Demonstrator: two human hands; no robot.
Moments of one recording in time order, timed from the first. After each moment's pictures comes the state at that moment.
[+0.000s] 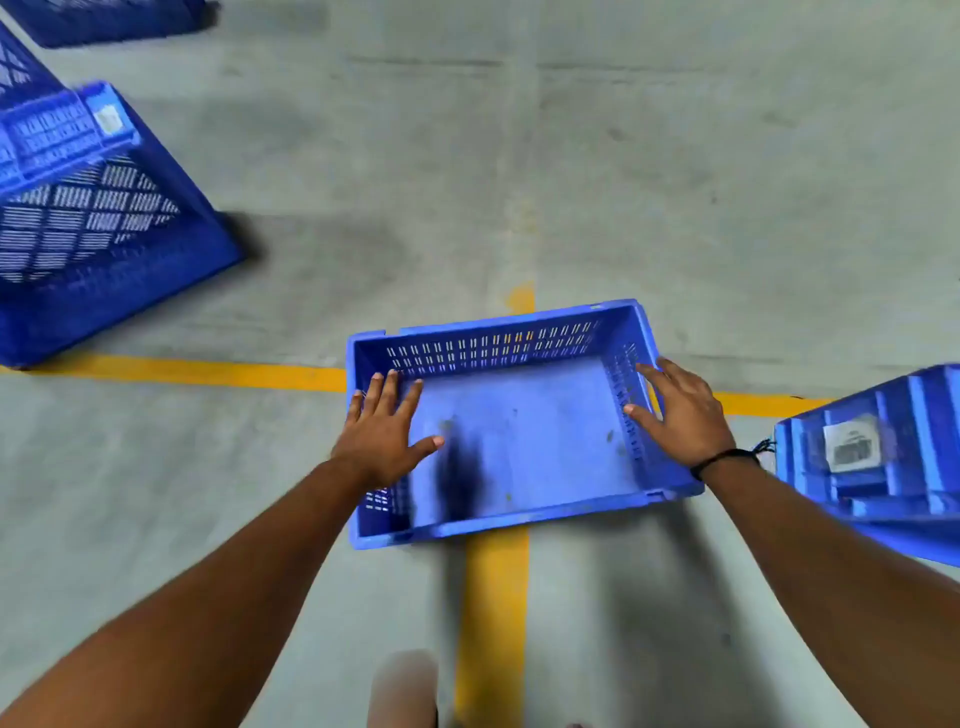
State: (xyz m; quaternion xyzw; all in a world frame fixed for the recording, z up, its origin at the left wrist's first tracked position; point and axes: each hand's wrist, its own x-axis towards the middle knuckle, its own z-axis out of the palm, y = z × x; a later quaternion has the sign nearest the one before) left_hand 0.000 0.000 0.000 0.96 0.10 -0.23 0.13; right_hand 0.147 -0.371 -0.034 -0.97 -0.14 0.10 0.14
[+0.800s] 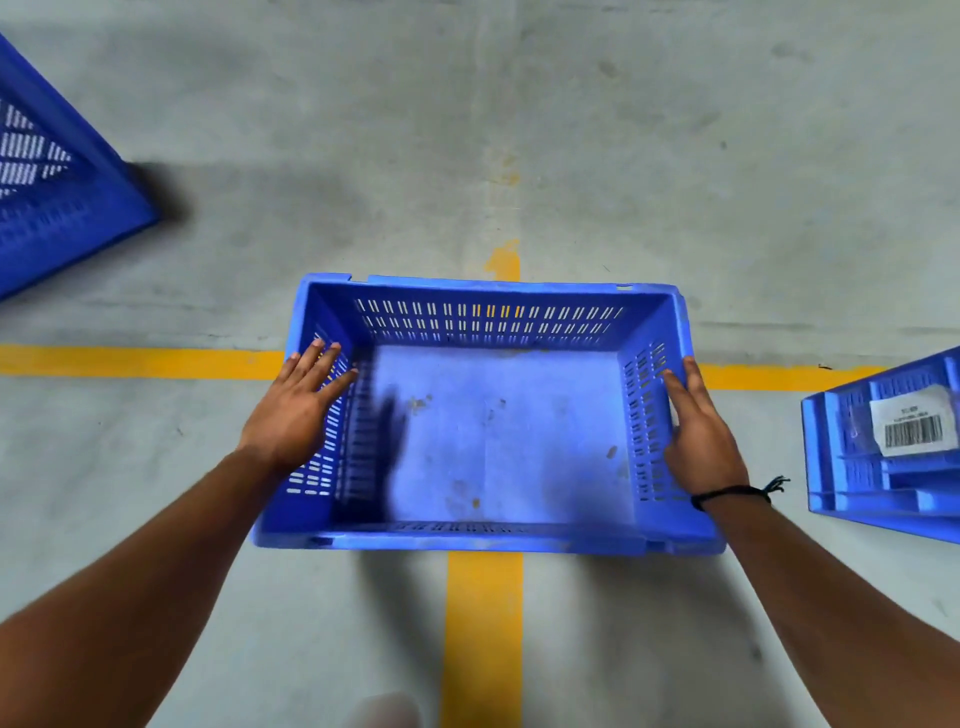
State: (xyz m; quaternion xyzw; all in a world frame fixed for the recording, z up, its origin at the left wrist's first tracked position) left_hand 0.031 0.083 -0.113 0.99 -0.01 -0.10 -0.02; right_hand 0.121 -0.380 -0.120 -0.98 -0.06 0.08 0.19
